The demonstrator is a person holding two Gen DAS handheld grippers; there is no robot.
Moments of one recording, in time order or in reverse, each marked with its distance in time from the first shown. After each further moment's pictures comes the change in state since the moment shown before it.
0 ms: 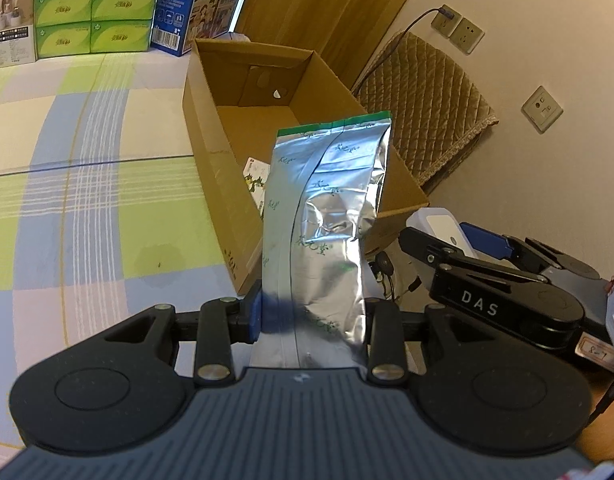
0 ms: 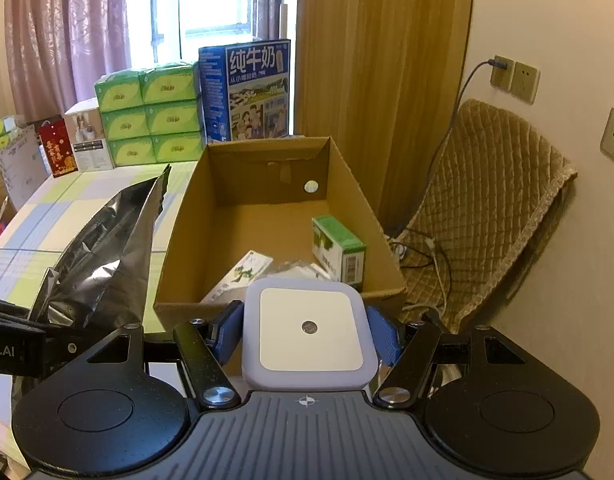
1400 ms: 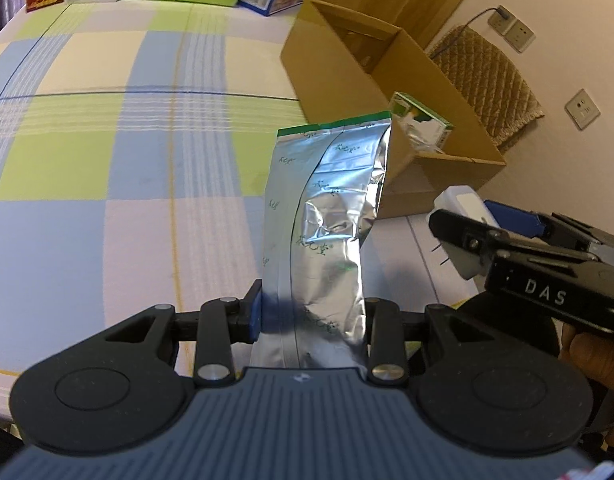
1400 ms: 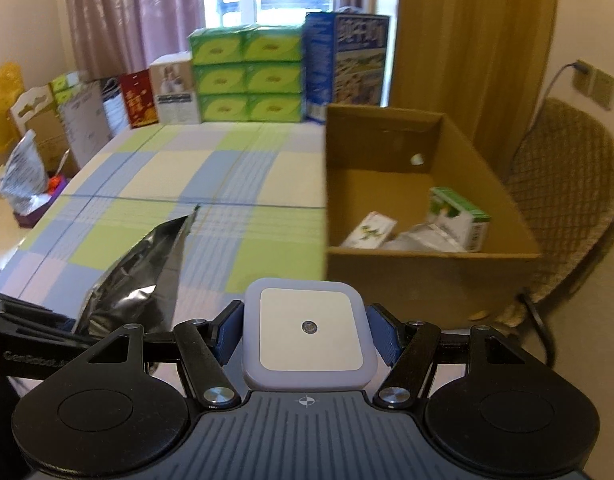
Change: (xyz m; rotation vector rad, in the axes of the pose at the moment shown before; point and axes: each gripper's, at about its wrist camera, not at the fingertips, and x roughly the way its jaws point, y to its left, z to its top) left arm -0.039 0.101 -0.067 -0.091 0.051 0.065; right arm -0.008 0.105 -0.032 -0.088 0.073 0.137
